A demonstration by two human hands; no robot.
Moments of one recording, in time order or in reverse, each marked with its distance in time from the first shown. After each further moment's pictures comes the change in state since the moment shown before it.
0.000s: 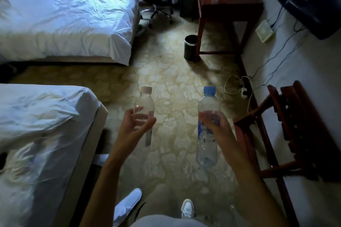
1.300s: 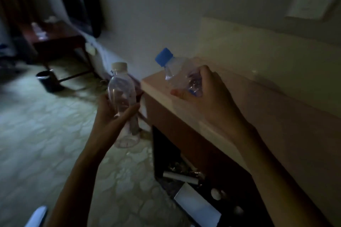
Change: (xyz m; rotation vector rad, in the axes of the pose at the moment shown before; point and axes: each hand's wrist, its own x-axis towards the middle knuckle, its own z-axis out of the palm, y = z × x) left_hand -0.774 0.113 0.204 -0.143 -0.591 0.459; right_hand -0.897 0.066 -0.336 -0.730 0.862 -0.433
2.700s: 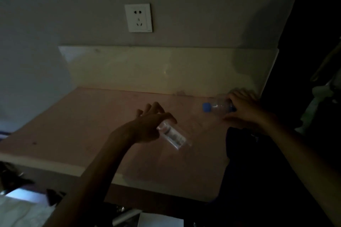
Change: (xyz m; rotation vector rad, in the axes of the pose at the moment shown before) left_hand -0.030 0.107 0.352 0.971 -1.183 0.767; right_hand -0.140 0.285 -0.303 -0.891 -0.057 0.647
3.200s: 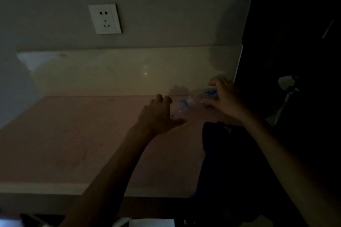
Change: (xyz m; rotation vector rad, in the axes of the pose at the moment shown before) left_hand 0.055 0.070 0.011 -0.071 0.206 -0.041; right_hand -0.026 0.005 -0.012 0.264 0.369 0.081
